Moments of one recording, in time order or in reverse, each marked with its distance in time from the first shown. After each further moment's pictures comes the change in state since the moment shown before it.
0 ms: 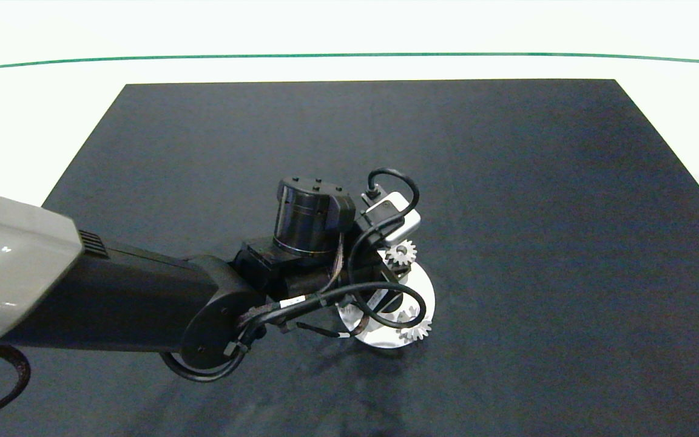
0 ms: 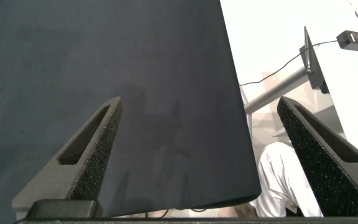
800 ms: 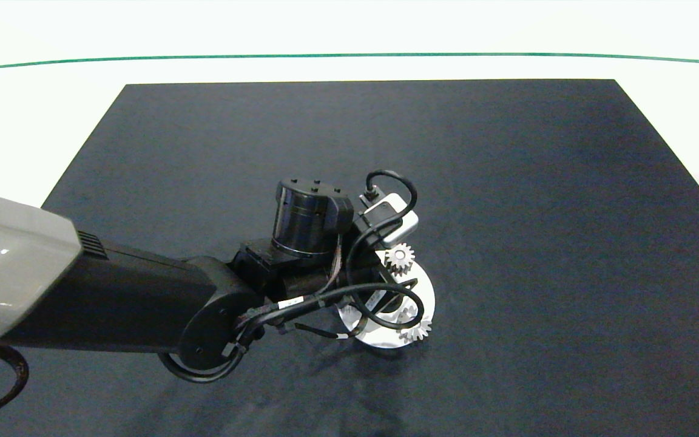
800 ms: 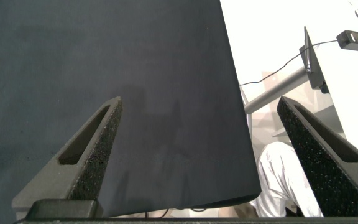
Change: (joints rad) left arm 0.005 -0.001 0.008 0.000 0.001 -0.001; right arm 0.000 0.000 0.000 0.001 0.000 0.000
